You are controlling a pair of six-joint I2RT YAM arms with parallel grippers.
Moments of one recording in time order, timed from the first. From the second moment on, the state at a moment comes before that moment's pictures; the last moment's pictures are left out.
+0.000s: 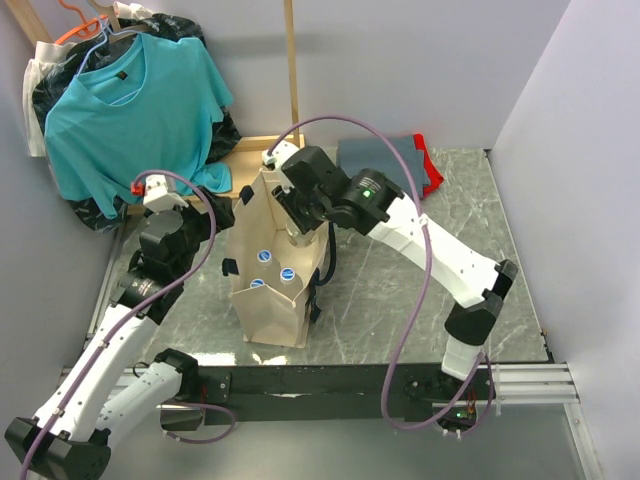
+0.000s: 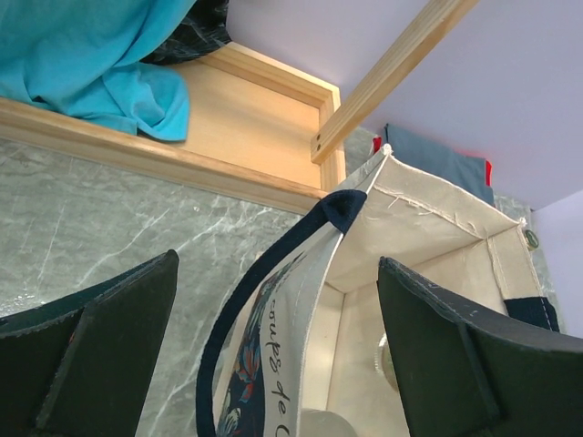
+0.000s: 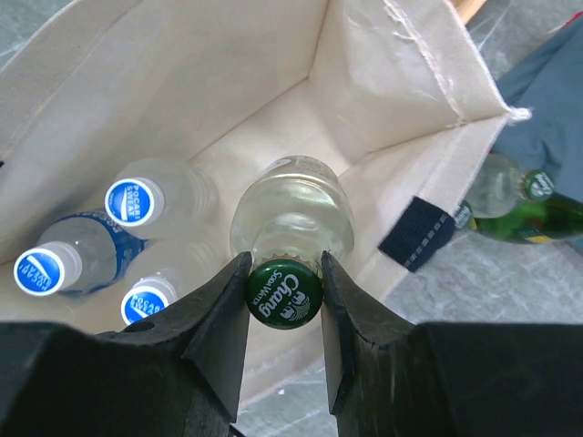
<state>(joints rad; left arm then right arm) -0.38 0.79 0.85 -0.23 -0.35 -0.57 0.98 1.77 2.08 -1.07 0.24 0.05</state>
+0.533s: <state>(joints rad) -0.38 0.80 0.82 -0.22 -0.34 -0.57 1.01 1.67 2.08 -1.07 0.29 0.04</state>
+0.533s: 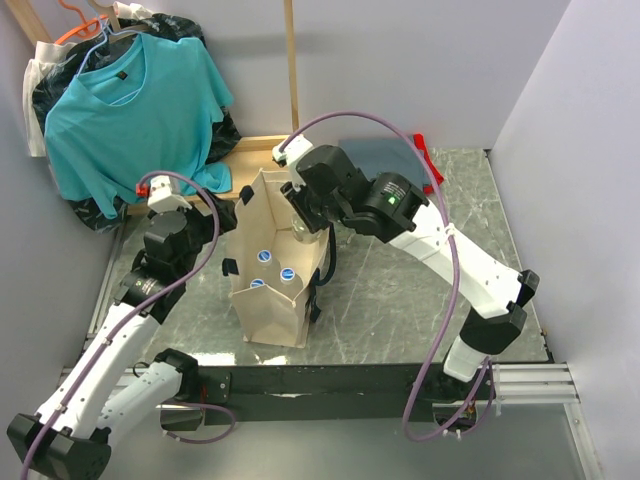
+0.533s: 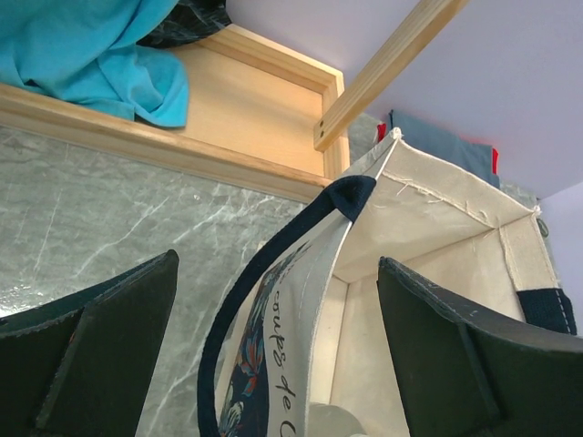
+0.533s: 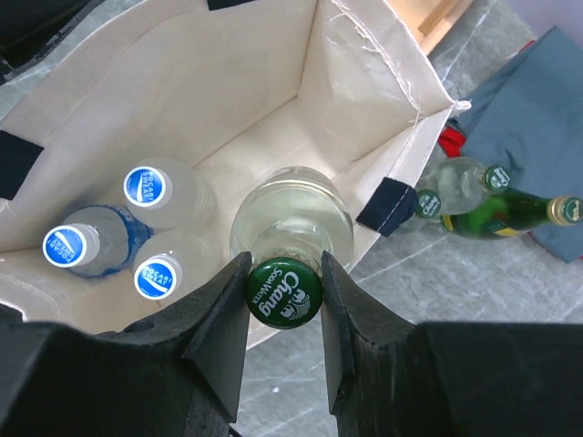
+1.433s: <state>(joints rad) -0.38 0.82 0.82 -0.18 -0.31 -0.58 1.03 1.58 2.09 -1.05 0.44 0.01</state>
